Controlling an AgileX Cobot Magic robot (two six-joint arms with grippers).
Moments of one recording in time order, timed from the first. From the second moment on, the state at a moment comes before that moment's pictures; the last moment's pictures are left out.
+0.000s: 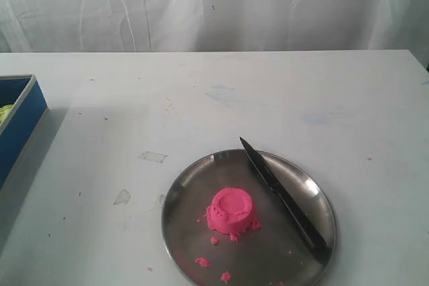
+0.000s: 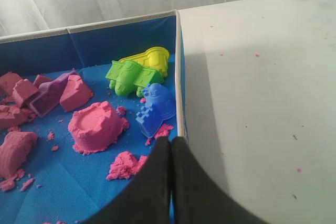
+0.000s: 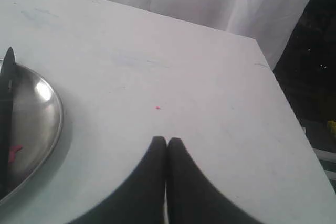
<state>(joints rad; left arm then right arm) 0.18 0.01 0.02 -0.04 0.29 0.18 0.09 0.00 0.00 -0.18 0.34 -0.02</state>
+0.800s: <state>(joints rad) 0.18 0.01 0.02 -0.04 0.29 0.18 0.09 0.00 0.00 -0.18 0.34 -0.02</state>
